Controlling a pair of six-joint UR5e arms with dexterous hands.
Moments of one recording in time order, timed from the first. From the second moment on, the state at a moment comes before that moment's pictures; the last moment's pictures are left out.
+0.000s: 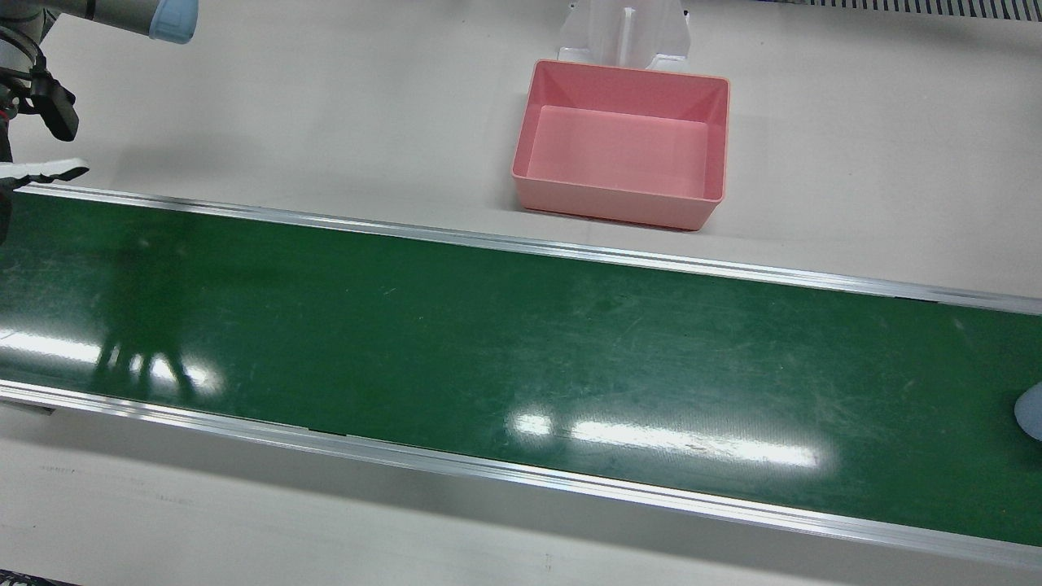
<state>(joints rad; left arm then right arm) -1.45 -1.68 -1.80 0.25 1.79 0.00 1.22 -1.61 1.85 -3.22 -1.45 -0.43</state>
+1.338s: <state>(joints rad) -1.45 -1.68 -1.81 0.25 1.79 0.00 1.19 -1.60 1.81 -3.21 -1.45 -0.43</state>
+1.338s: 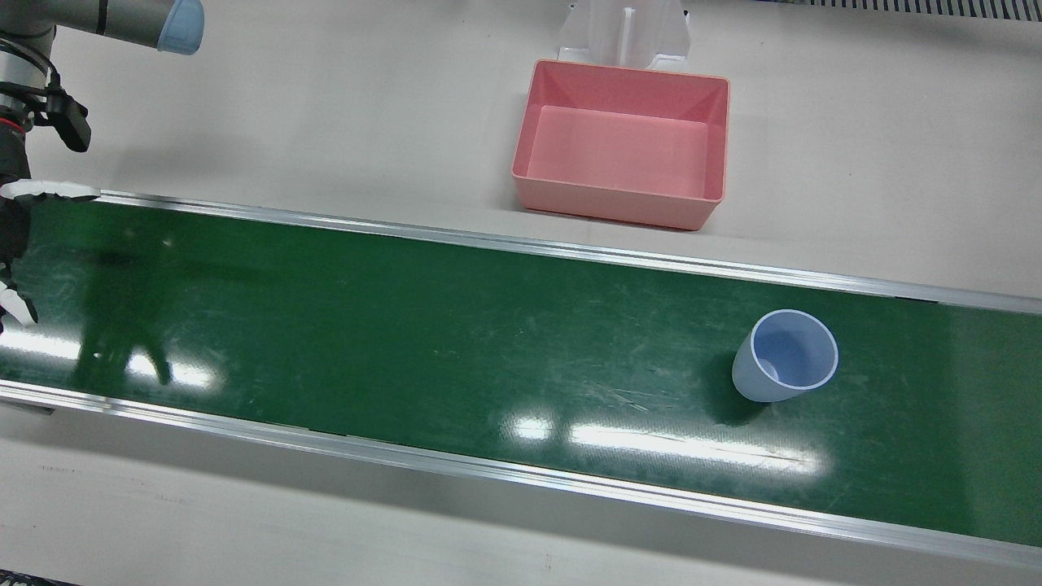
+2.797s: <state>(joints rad) -1.45 -1.68 -1.81 0.25 1.79 0.00 1.19 -1.61 1.81 -3.21 -1.45 -0.43</state>
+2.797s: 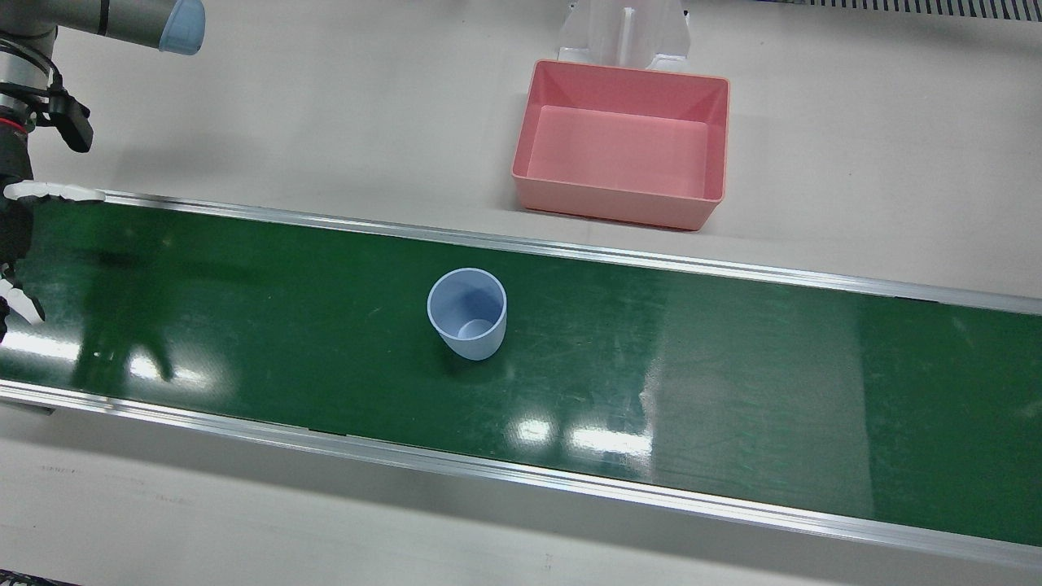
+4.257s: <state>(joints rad) -1.45 -1.68 -1.81 0.25 1.79 0.00 1.12 -1.61 1.79 -3.21 -1.44 -0.45</state>
